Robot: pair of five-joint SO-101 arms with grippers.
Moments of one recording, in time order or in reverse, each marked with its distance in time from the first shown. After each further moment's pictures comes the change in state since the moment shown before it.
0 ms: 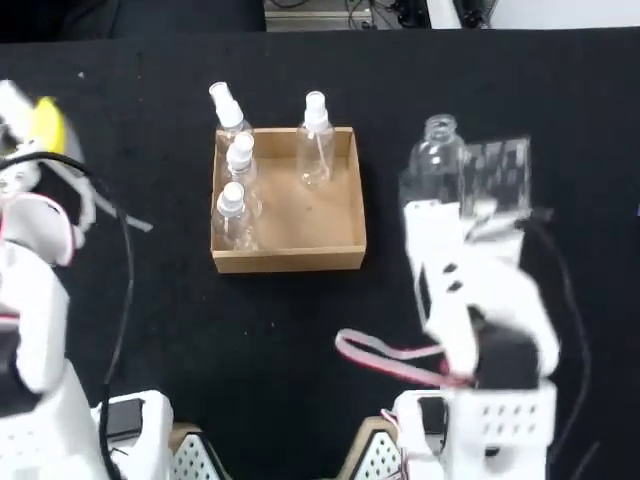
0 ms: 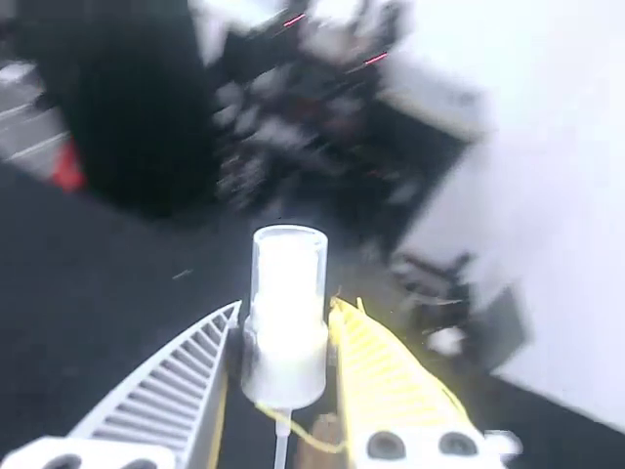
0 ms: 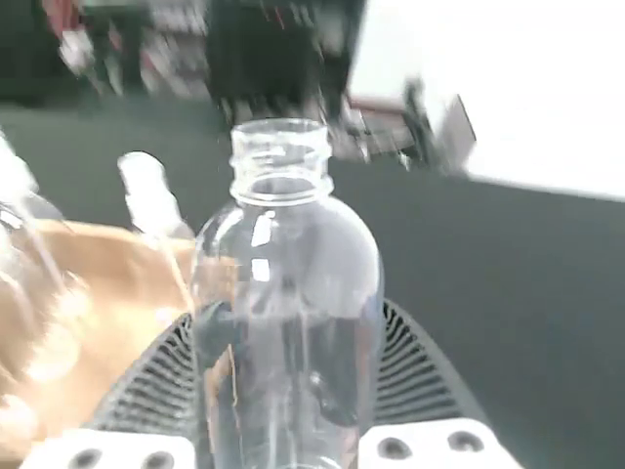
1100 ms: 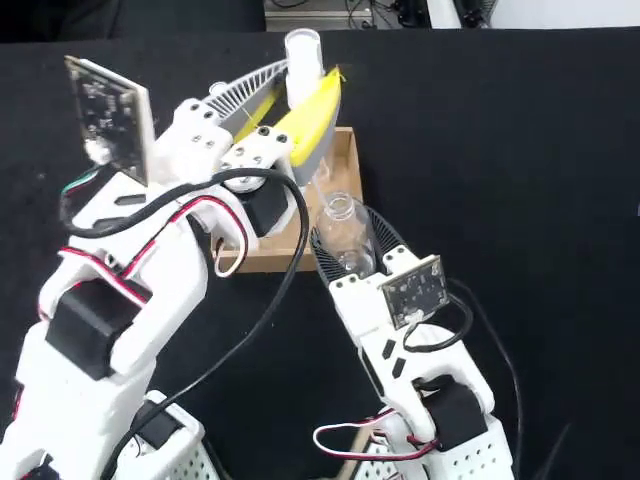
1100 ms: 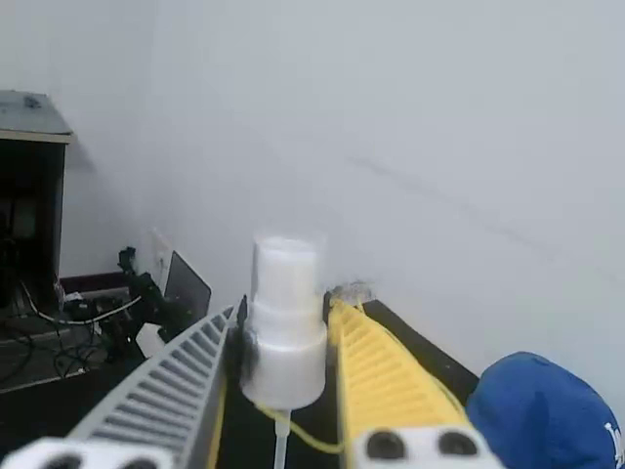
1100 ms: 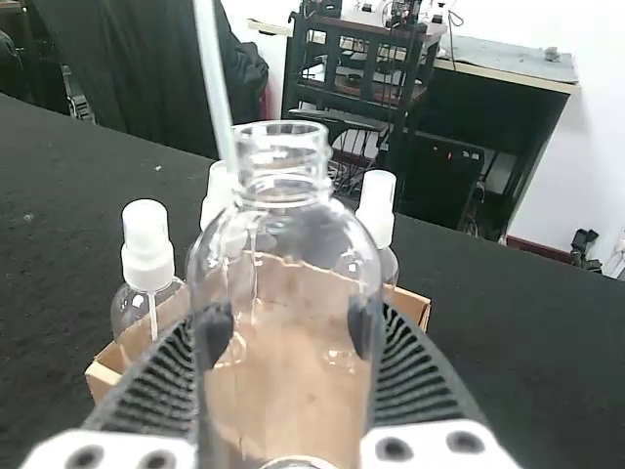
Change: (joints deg) left arm 45.3 10.5 -3.1 -20.8 -6.8; right arm -21.8 -34.5 35.9 -12.7 -2.1
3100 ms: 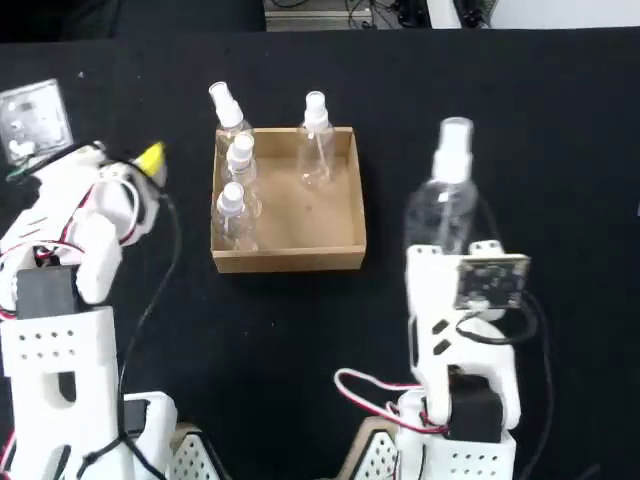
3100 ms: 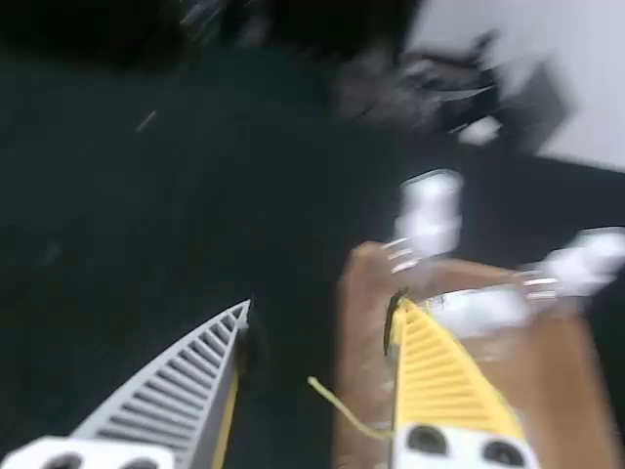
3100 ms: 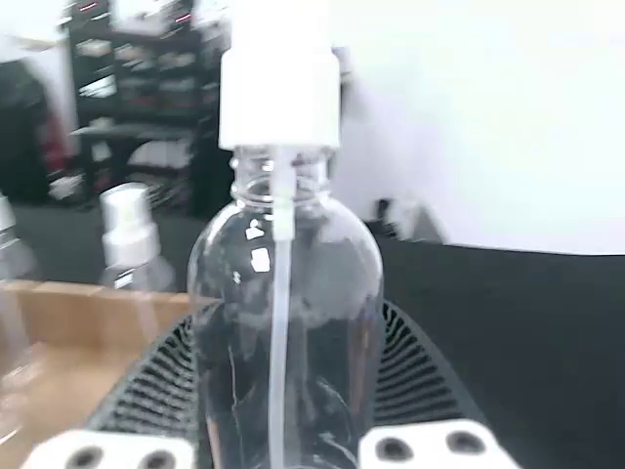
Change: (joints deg) left arm -40.4 -5.4 27.8 14.0 -3.2; right arm 26.2 0.1 -1.7 -3.0 0.0
